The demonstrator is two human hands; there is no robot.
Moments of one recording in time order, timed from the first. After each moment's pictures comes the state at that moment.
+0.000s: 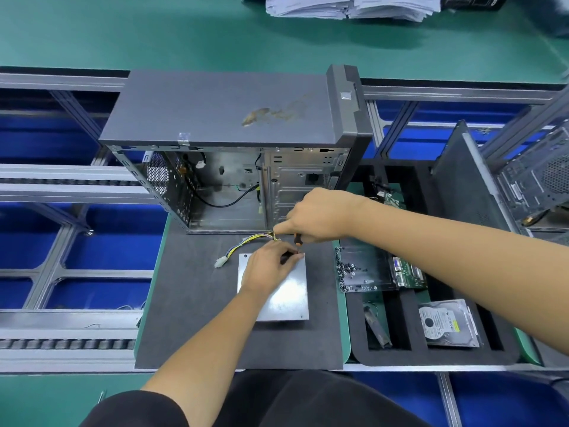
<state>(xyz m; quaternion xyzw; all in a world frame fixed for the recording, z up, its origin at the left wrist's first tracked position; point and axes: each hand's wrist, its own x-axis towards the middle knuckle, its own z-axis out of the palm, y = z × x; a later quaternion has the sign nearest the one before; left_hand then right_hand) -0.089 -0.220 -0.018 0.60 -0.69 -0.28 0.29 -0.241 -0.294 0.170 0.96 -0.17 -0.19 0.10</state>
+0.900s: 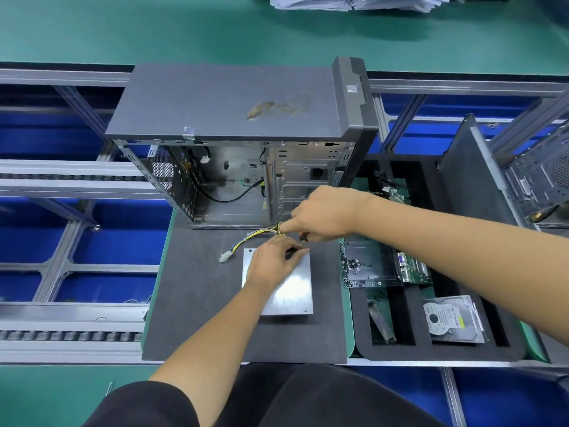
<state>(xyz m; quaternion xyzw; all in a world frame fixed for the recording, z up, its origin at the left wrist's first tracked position) -0.090 -0.220 -0.016 0.60 -0.70 -0.27 0.28 -0.242 -0.293 0.168 0.96 -0.18 -0.20 0.08</state>
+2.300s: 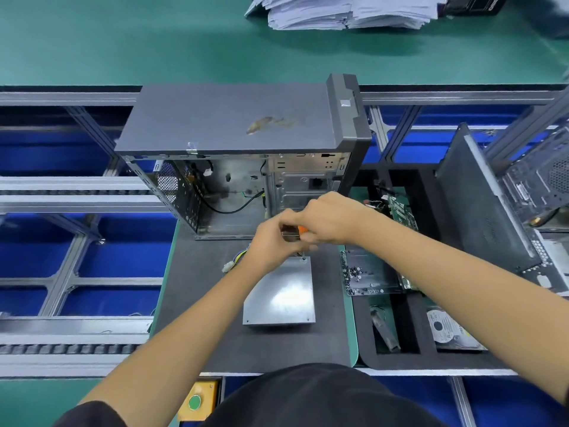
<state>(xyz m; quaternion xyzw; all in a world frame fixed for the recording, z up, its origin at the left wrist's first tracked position) -0.084 -0.250 0.082 0.52 -0.64 -0.47 0.31 -0.251 -0.288 0.154 0.95 -0.31 -0.08 0.03</state>
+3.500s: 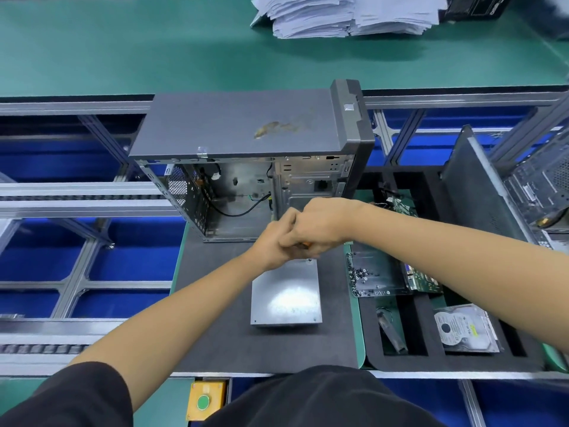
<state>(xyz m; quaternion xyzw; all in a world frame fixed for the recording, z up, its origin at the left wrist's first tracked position) -0.074 -0.261 0.084 0.52 -0.72 -0.41 0.20 -0.230 -0.292 0.170 0.97 -0.16 -0.18 0.01</state>
